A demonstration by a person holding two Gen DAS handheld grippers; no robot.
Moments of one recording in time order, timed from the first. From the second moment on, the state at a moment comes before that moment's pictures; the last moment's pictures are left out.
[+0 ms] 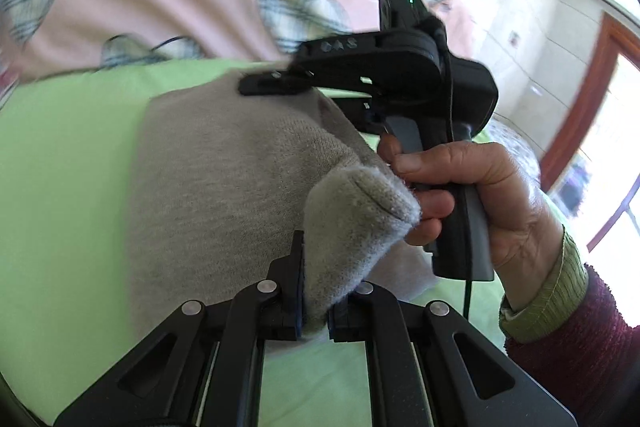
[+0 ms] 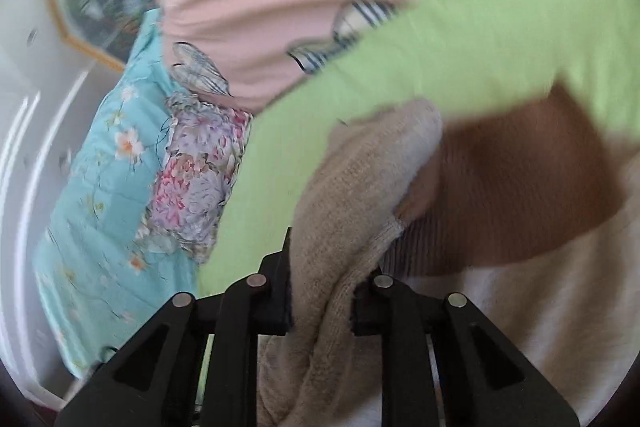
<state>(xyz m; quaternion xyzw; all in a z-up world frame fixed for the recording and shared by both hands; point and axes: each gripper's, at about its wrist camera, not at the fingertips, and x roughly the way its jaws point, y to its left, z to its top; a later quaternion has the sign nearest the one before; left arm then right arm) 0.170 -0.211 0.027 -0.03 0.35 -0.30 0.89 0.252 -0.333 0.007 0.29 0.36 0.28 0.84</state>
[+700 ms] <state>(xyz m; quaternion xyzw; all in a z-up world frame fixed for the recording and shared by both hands) 0.178 -0.269 -0.029 -0.02 0.45 -0.36 0.82 0.238 -0.411 -0.046 0.22 0.40 0.16 0.87</state>
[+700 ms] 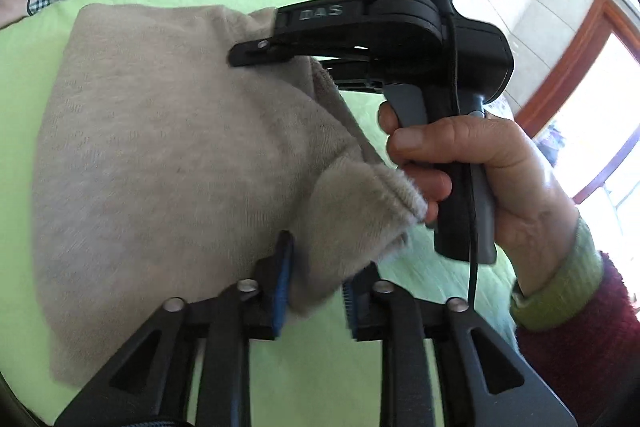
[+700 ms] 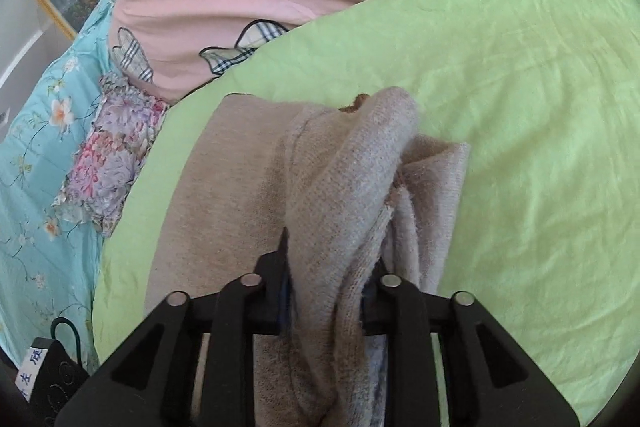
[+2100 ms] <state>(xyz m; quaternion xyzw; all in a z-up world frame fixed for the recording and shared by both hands) 0.194 -0.094 -0.013 -0.14 0.43 -0.30 0.84 0.149 -0.339 -0.049 0.26 0.39 0.22 0.85</state>
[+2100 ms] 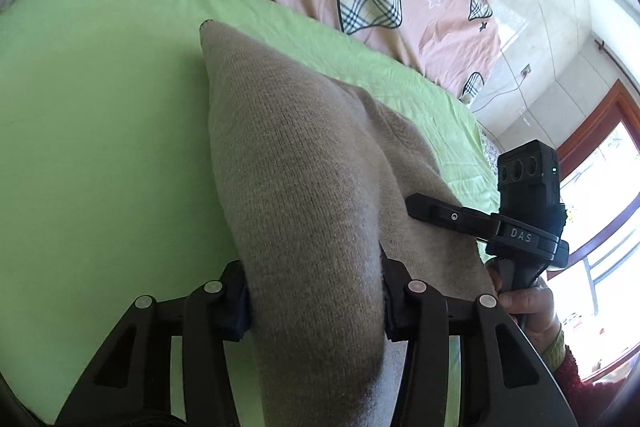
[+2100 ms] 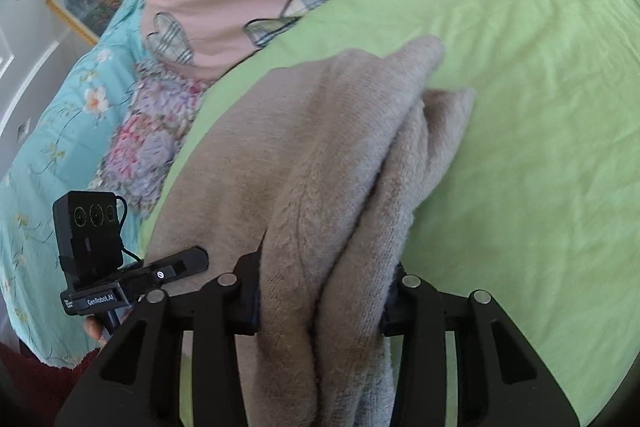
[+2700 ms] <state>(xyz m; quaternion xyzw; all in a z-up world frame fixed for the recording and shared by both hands) 0.077 0.044 -0.053 -0.19 0.43 -0.26 0.84 0.109 -0.209 -0.076 0.22 0.43 0.26 0.84</state>
